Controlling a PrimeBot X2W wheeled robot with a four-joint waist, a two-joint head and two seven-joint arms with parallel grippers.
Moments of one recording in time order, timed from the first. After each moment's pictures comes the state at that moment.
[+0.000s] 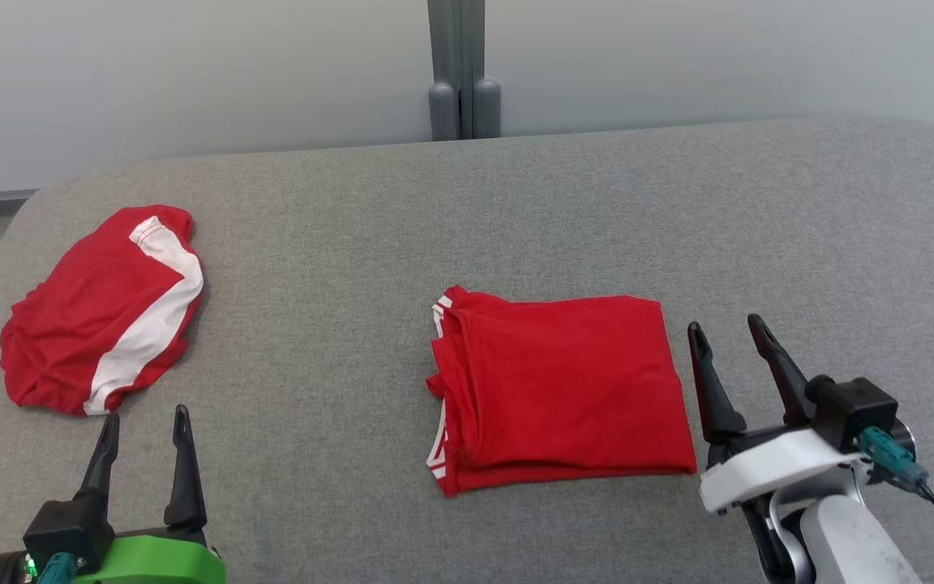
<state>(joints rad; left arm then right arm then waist) 0.02 0.06 0.13 0.20 -0.12 -0.13 -0.26 -0.11 -0.08 0.11 0.21 0.23 0.13 -0.26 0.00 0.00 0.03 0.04</state>
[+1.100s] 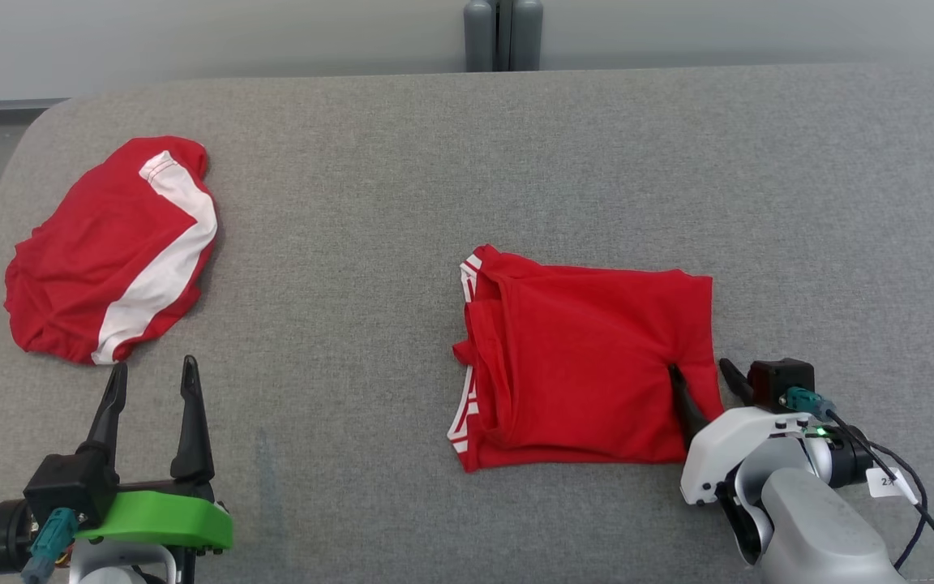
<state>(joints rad) -0.07 0.07 0.09 0.21 -0.16 -0.13 -0.26 -0.46 -0.07 0.19 0.98 0.25 0.13 -0.27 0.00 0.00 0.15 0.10</state>
